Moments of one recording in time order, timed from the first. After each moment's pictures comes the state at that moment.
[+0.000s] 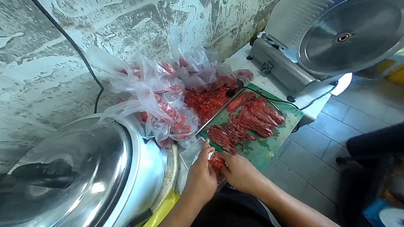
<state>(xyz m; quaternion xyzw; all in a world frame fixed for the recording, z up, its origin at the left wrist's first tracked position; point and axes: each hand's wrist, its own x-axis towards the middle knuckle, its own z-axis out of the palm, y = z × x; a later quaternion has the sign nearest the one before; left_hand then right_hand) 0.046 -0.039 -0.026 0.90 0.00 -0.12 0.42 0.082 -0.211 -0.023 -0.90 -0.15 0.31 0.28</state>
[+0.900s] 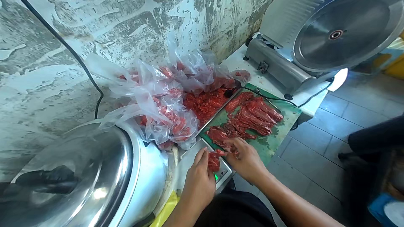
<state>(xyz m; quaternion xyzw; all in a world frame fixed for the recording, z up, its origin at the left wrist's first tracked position) 0.039 -0.035 -0.017 0.93 0.00 -0.13 0.34 0.086 -0.229 -0.047 -0.88 -0.06 0.10 0.47</state>
